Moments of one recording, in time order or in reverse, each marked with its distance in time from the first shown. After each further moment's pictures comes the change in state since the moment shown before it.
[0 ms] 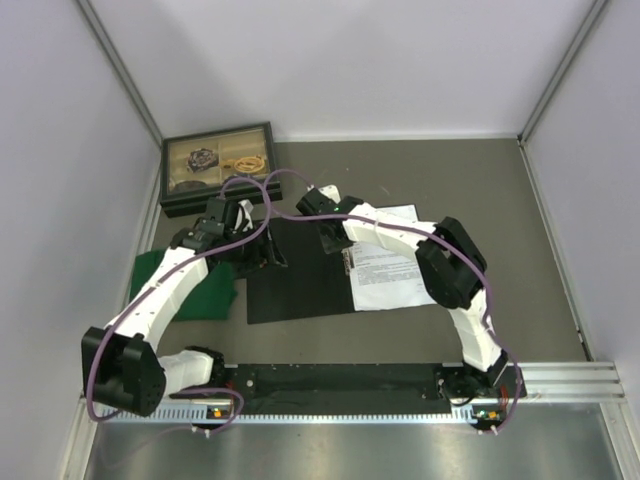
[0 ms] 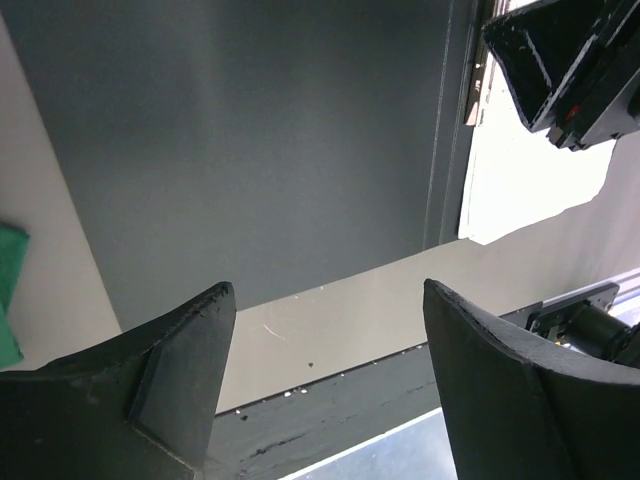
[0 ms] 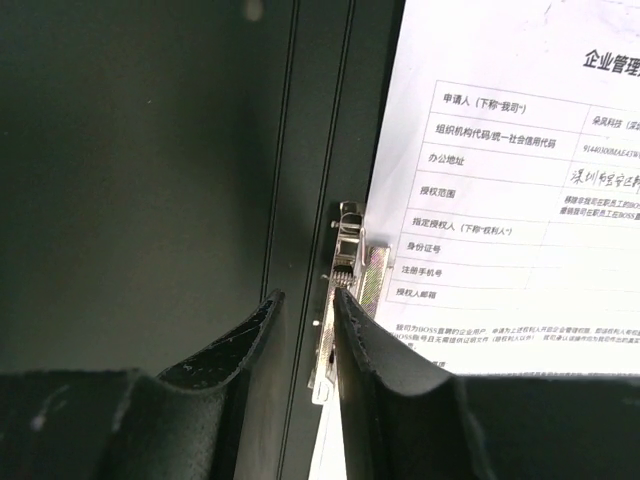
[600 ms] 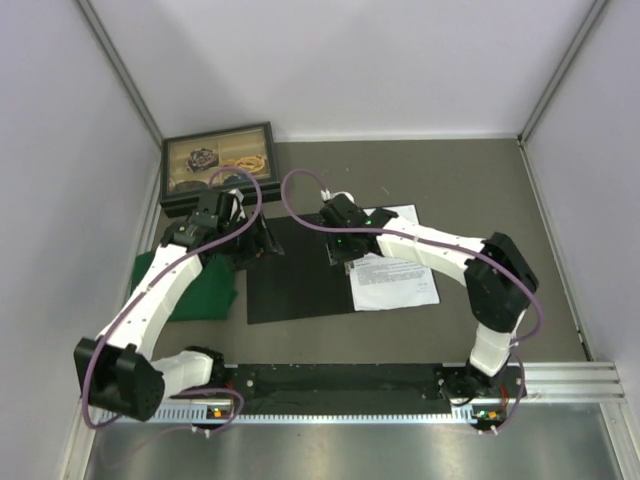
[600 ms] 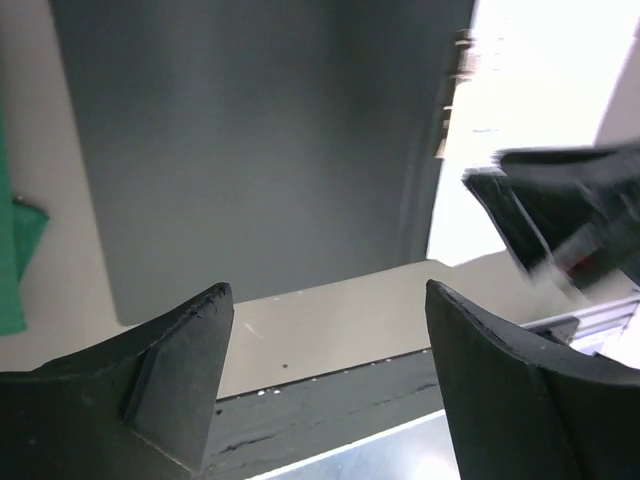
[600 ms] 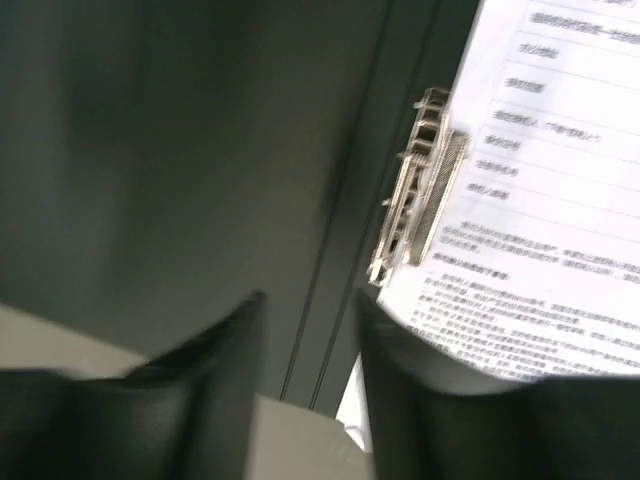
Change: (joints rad) left arm 0.000 0.010 0.112 -0.085 -0.071 -0.080; right arm 0.001 -0.346 -0.357 0.204 -0.259 0.011
